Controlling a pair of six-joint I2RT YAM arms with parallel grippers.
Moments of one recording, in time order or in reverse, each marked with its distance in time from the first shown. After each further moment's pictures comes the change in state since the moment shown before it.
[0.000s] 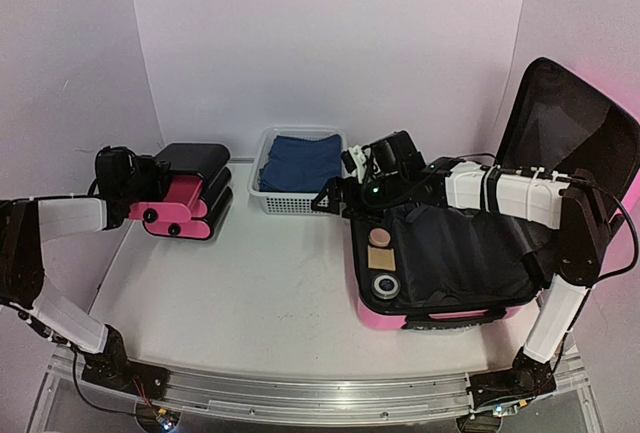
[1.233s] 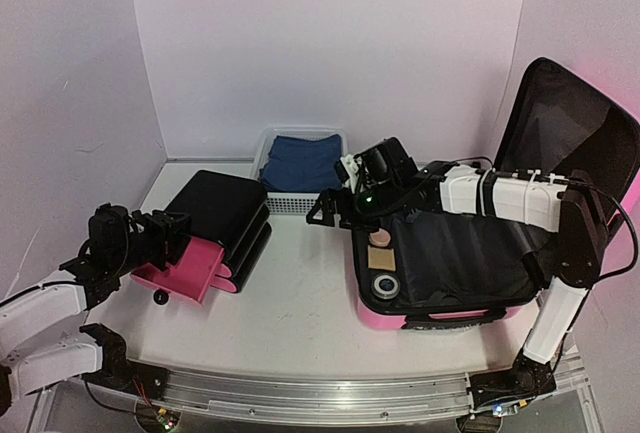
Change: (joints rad) left arm -0.304 -0.618 -0.454 -0.234 -0.014 0.032; right arm 0.046 -0.002 -0.007 -0.053 0.042 -0.011
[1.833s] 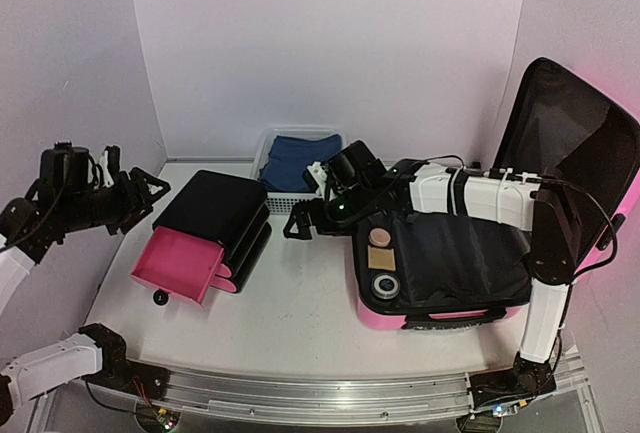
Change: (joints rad) left arm 0.000 -0.091 0.575 -0.832 0.026 0.672; right arm 0.091 0.142 0.181 -0.110 0.030 -0.098
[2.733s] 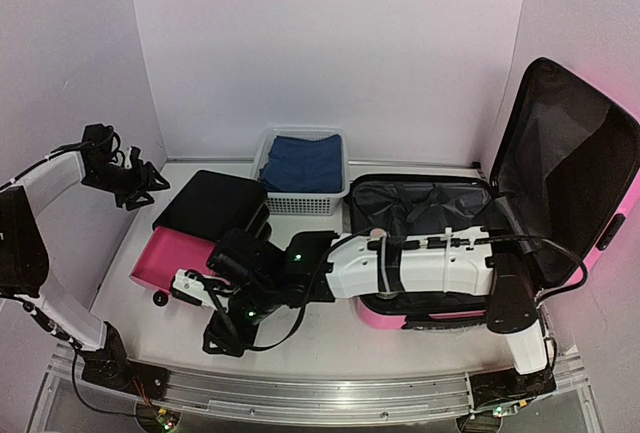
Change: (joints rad) left arm 0.458 0.745 0.303 -0.032 0.334 0.483; right arm 0.489 0.247 0.341 -0.143 0.014 -0.444
